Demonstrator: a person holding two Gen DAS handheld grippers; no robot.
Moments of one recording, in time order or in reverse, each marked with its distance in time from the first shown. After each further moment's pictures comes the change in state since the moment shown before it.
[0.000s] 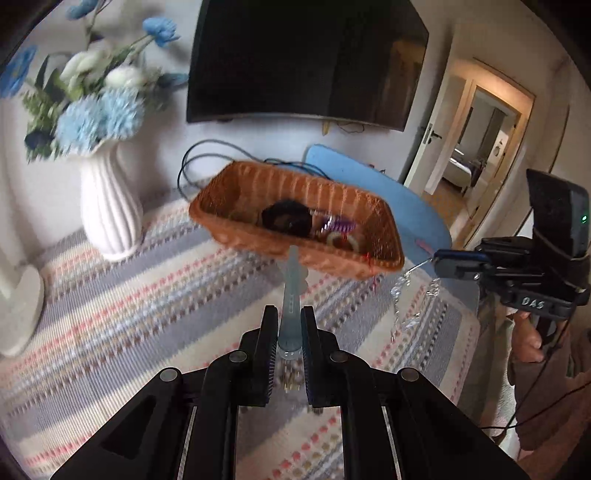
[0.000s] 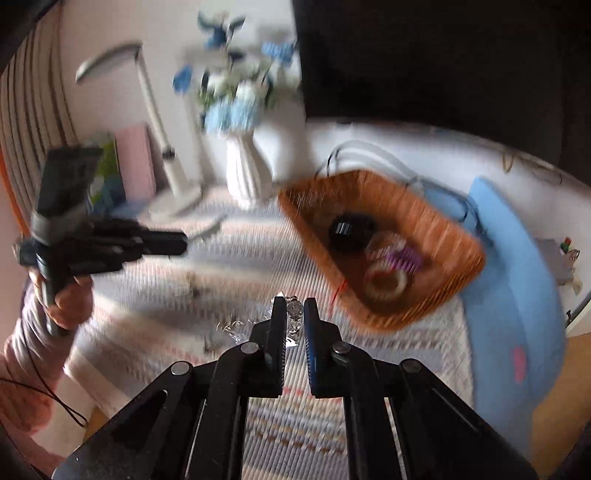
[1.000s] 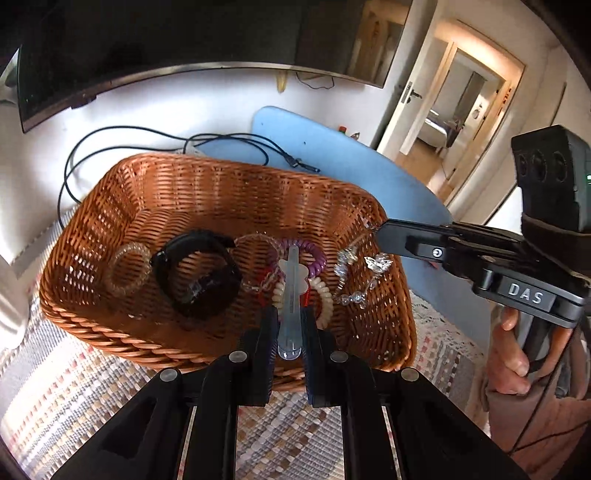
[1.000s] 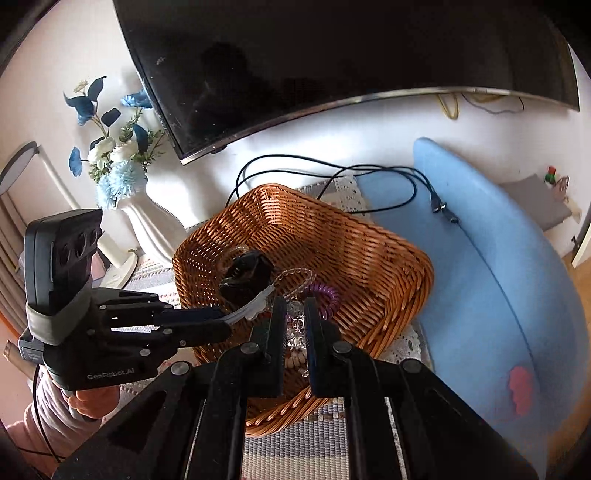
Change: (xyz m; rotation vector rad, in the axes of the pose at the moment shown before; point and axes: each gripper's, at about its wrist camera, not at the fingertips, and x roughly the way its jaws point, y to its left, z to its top) left arm 0.163 -0.044 0.071 0.055 0.183 -0.133; right arm 0.079 -0.129 0.021 0.313 -0.013 -0.031
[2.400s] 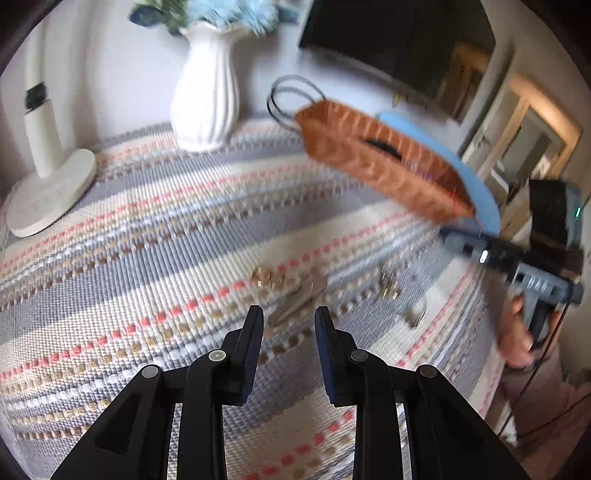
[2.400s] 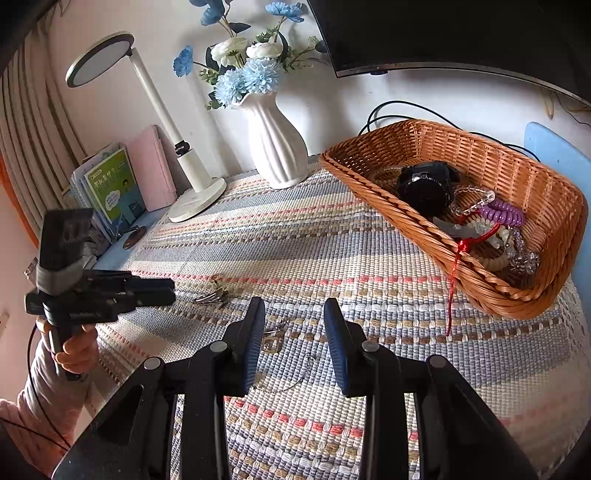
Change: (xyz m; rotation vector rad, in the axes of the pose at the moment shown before) left arm -0.139 0.097 -0.207 -0.248 -0.051 0.211; right arm 0.023 0.140 -0.102 -0.186 0.073 0.198
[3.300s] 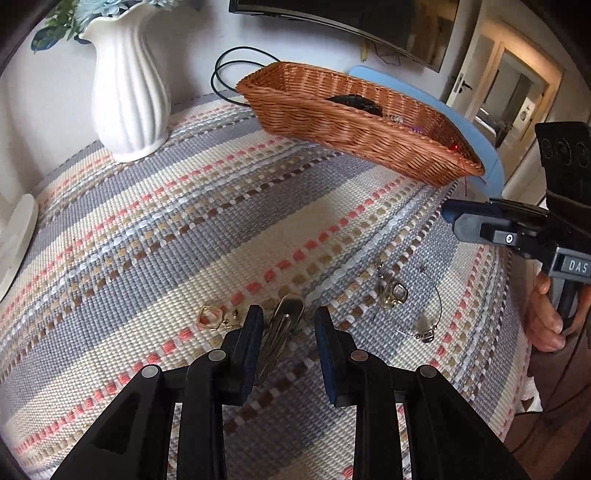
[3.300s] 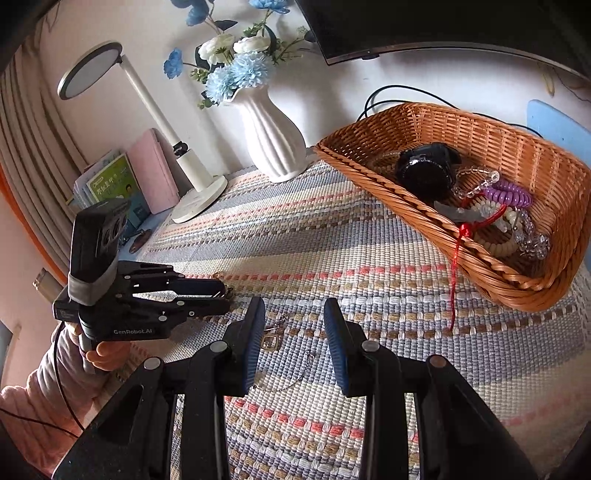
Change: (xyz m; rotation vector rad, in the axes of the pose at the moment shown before) left arm 0.057 -0.030 0.029 0.157 0.076 -0.006; right arm 0.004 -0.008 -0.001 0.045 0.020 0.032
